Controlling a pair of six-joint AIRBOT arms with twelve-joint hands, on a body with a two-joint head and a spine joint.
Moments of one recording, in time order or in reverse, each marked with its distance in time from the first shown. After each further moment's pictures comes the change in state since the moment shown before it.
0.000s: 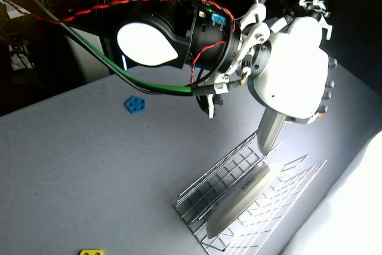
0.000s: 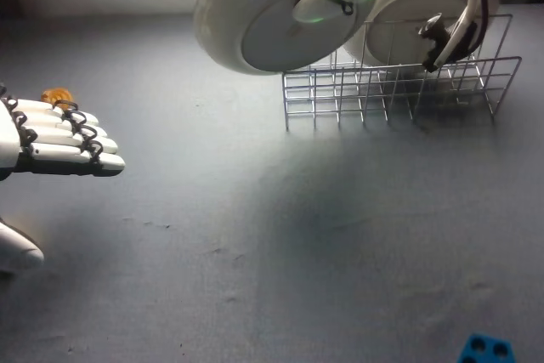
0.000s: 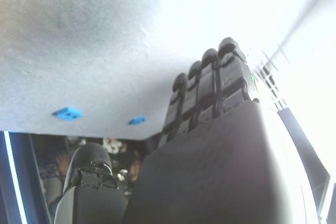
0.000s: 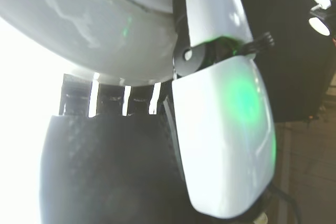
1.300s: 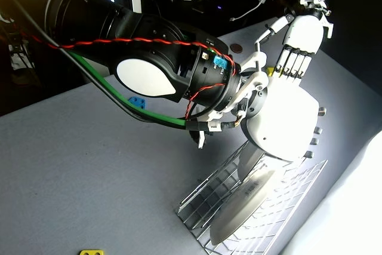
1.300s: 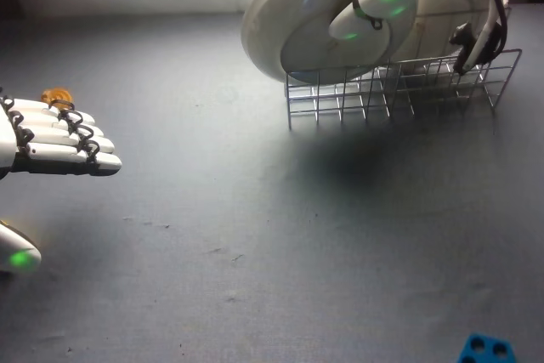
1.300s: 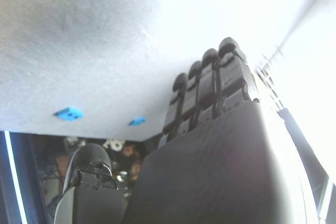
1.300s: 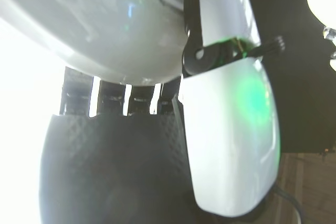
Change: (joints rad) left arm 0.001 0.002 0.000 0.000 0.002 0.000; right arm -0.047 -0.035 0.107 -0.031 -0.057 -0.061
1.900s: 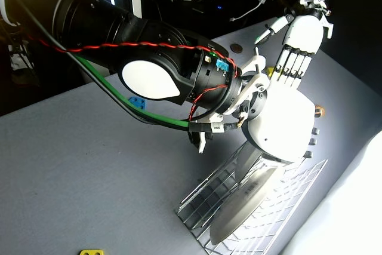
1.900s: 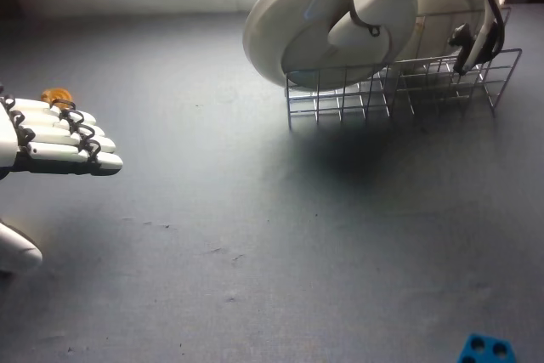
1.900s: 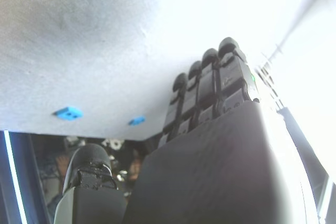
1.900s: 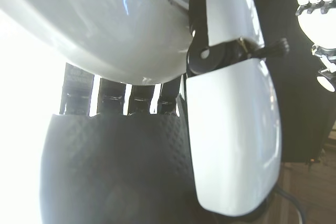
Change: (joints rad) left arm -0.001 -0.002 0.000 0.001 0.000 0.000; right arm -0.008 -0.026 0.032 -0.064 -0.008 0.004
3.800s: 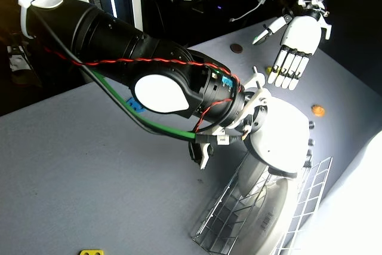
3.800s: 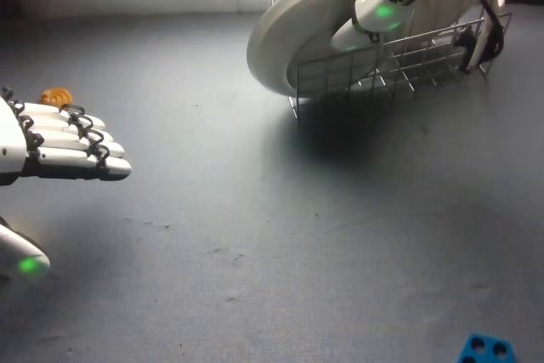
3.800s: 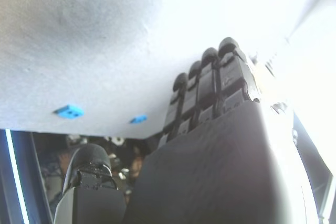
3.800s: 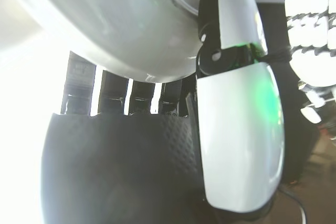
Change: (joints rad) left arm -0.003 -0.002 -0.021 0.008 0.002 0.000; right arm -0.042 -0.045 0.084 -0.050 0.015 -0.014
